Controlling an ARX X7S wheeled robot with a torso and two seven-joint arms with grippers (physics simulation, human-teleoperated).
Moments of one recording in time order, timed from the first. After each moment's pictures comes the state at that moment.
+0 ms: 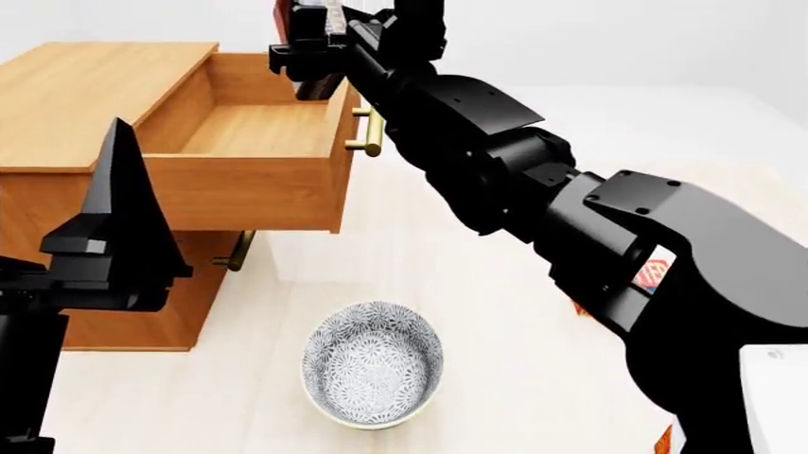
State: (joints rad) left arm -0.20 -0.63 -0.18 0.98 -0.92 -0.41 -0.50; right arm 1.65 0.00 -1.59 0.86 1.78 -0.19 0.08
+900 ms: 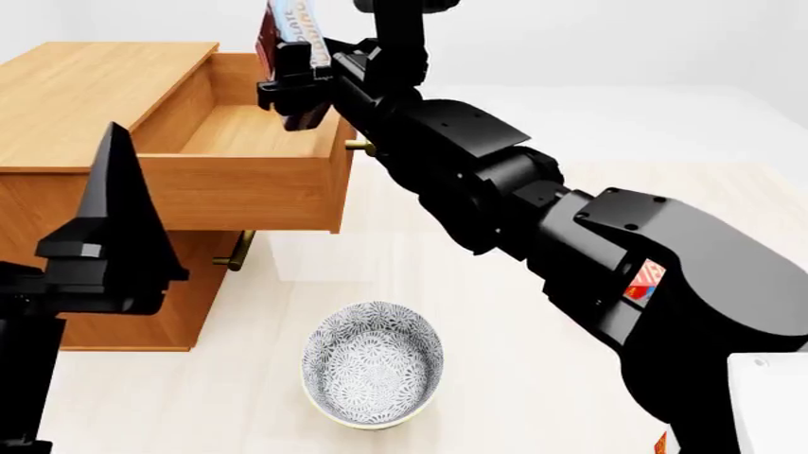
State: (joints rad) left arm -0.18 -0.65 -0.18 0.98 -0.92 -0.37 -0.51; right arm 1.60 0.00 -1.59 0.83 1.74 -0.16 0.05
